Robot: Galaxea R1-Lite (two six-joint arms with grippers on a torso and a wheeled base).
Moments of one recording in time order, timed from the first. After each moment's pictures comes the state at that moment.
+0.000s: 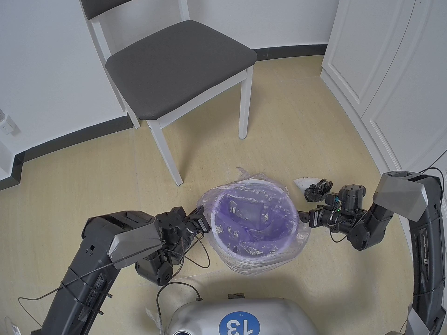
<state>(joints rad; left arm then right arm) -0.43 2.79 -1.19 -1.51 0.06 -0.39 0.14 2.55 -0.99 -1.10 0.25 0.10</state>
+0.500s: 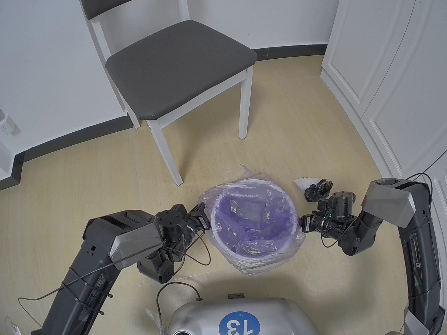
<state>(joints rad) -0.42 2.81 -1.25 -1.50 0.05 -0.39 0.18 2.62 -1.05 -1.12 0.17 0.11</state>
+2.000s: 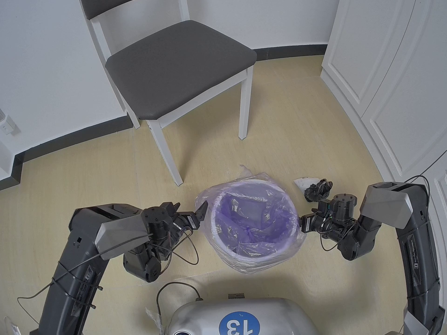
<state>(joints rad) -0.36 2.71 -1.07 -1.54 -0.02 -0.31 0.18 2.64 -1.00 -1.24 0.18 0.10</state>
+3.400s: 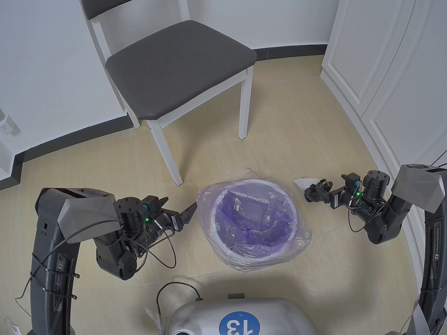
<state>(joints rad) -0.29 2.51 -0.82 -1.55 -0.18 -0.13 0.03 2.41 -0.91 -1.35 0.17 -0.20</state>
